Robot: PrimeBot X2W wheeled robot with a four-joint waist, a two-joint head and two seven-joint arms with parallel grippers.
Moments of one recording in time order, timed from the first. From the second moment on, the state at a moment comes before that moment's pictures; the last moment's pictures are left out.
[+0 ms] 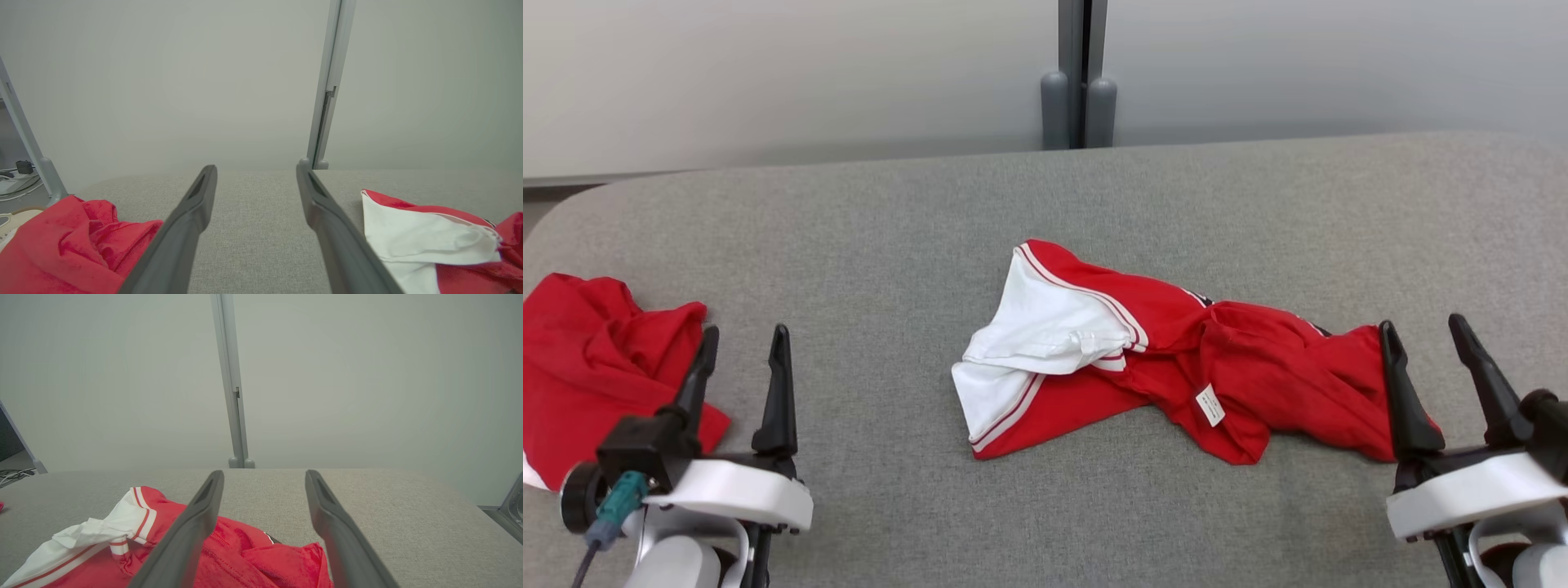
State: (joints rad) left arm -0.16 0.29 -0.21 0.19 -0.46 0.11 -0.26; right arm -0.05 -0.15 0.01 -0.04 0.23 0.13 0.00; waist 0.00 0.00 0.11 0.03
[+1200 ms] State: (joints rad) left arm -0.07 0.29 -0.30 0.13 -0.42 0.13 -0.21; right arm 0.06 -0.15 0.02 -0.05 0.24 0.13 0.06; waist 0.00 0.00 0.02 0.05
